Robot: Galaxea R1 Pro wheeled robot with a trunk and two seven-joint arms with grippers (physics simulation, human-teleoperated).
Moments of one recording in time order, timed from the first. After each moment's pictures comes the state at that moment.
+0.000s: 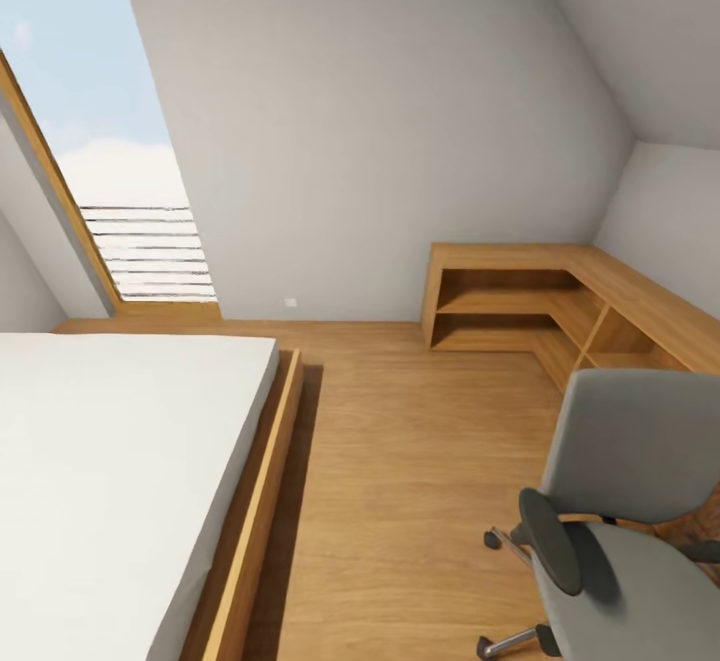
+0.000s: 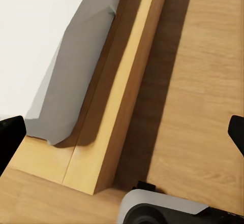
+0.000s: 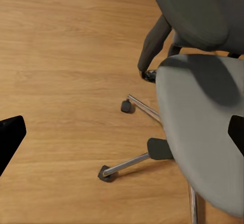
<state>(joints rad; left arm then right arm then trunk) 0.06 -0.01 -0.07 -0.40 0.17 -0.64 0.24 -0.21 -0.03 0.60 0.00 -0.44 -1.03 -0.35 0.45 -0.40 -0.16</state>
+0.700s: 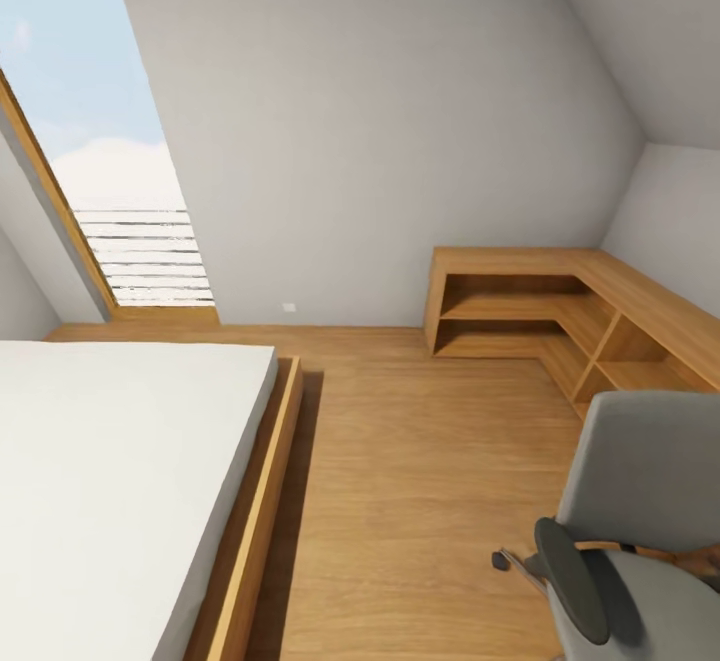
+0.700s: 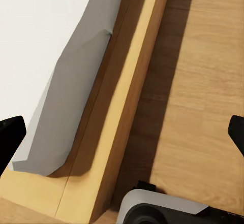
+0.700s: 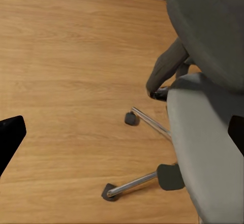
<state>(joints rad) 0.06 -0.01 -0.07 -0.40 0.17 -0.64 0.24 -0.21 -0.03 0.60 0.00 -0.44 -1.03 -0.35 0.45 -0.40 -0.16</state>
